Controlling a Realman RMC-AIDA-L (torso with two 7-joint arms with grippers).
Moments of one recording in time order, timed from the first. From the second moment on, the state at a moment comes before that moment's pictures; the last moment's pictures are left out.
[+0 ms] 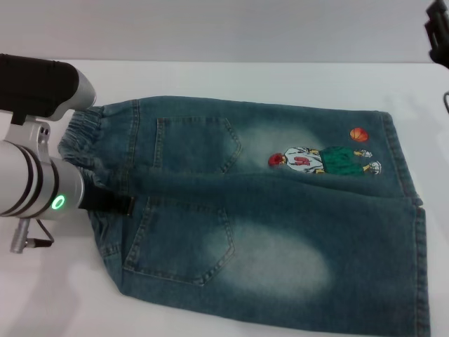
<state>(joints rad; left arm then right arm) -0.25 -2.06 -1.39 -1.68 2.79 -1.29 -0.09 0.11 2.07 -1.89 -1.03 0.46 -0.66 0.22</state>
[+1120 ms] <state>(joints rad) -0.28 -2.06 -1.41 -1.70 2.77 -1.30 -0.06 0.17 2.07 -1.54 -2.05 0.46 1.45 -0.10</state>
